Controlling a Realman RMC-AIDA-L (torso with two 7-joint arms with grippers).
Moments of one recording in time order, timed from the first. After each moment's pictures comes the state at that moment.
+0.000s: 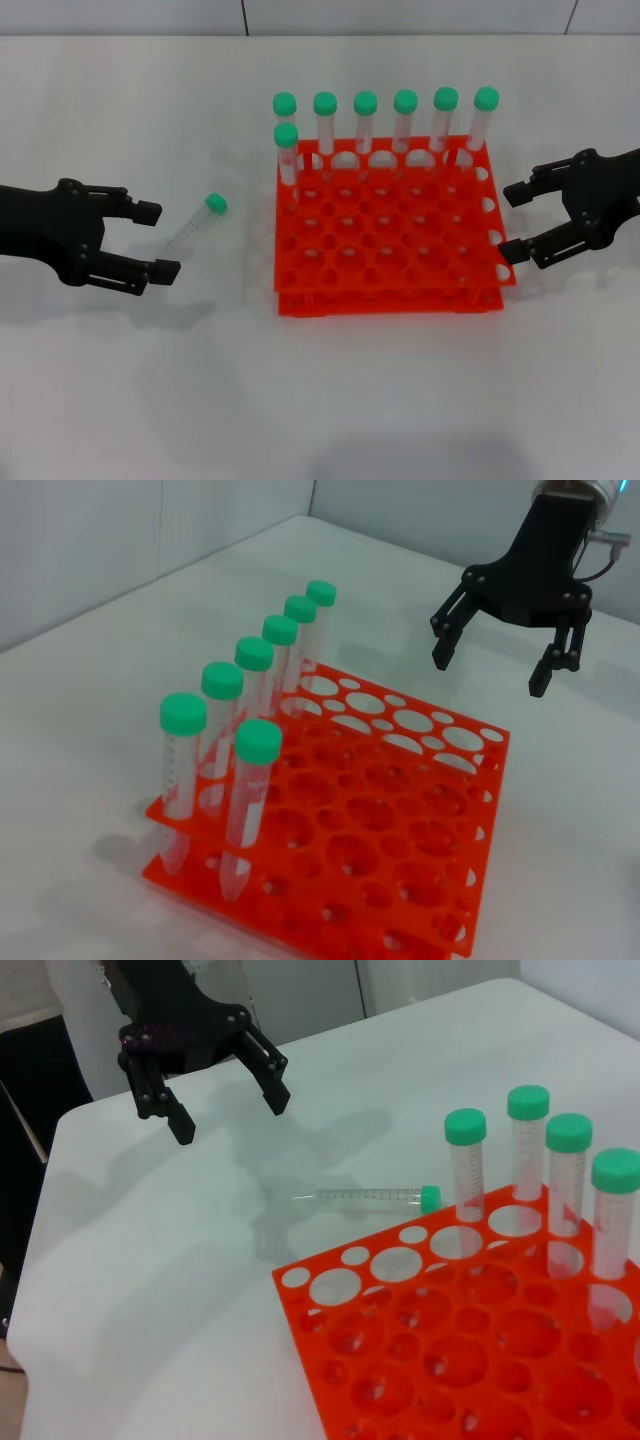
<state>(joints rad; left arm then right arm) -0.52 -1.94 0.75 0.91 2.18 1.80 -1.59 0.69 1.85 -1.11 -0.74 -1.97 -1.58 1.63</state>
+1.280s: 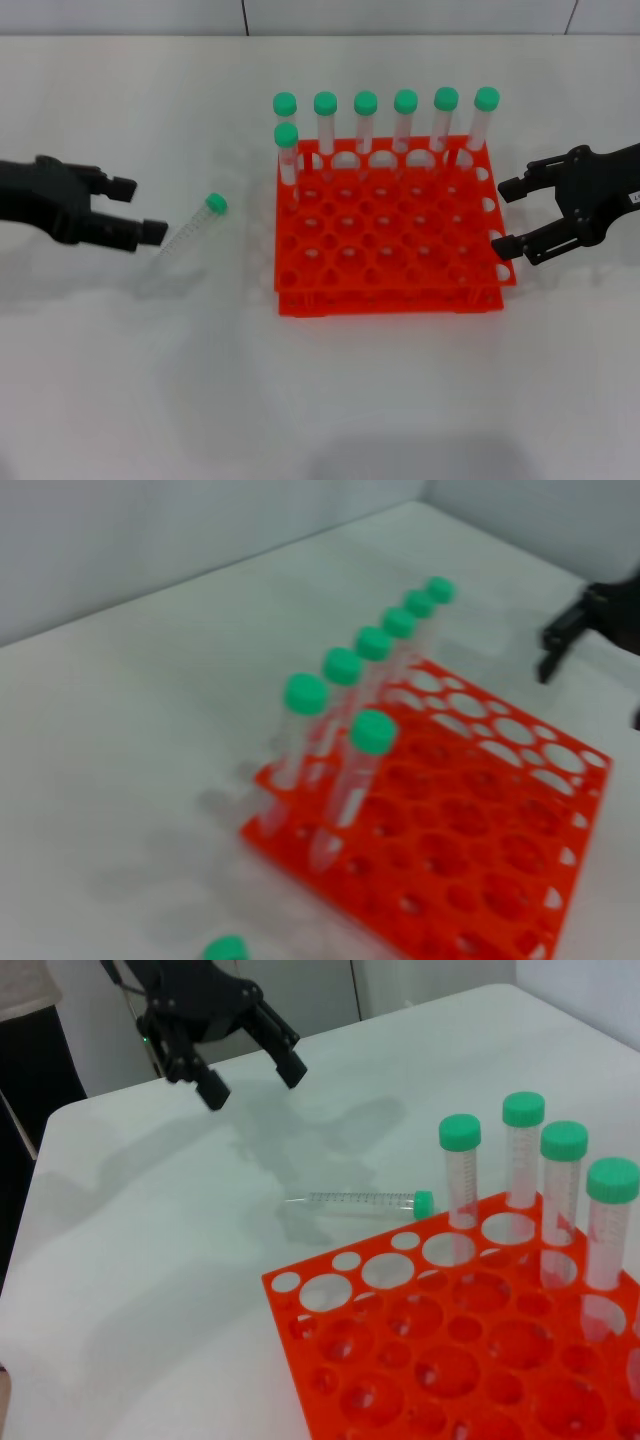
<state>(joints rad) -0.52 -1.96 0.76 1.06 2.23 1.76 -1.87 0.70 1.86 -1.11 -0.74 -1.97 -1.56 1.62</state>
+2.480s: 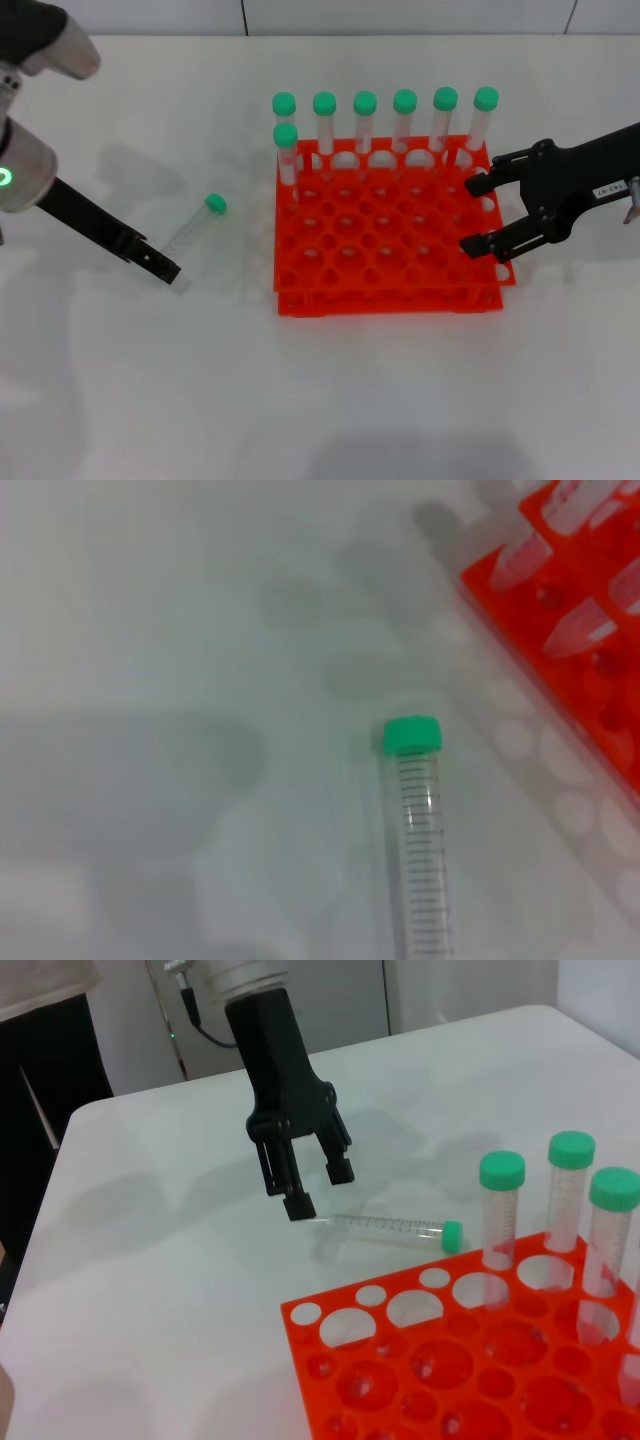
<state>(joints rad) -0.77 -2.01 0.96 0.87 2.73 1.55 -2.34 0.74 1.91 -1.12 -0.75 -1.99 -1.54 1.60</state>
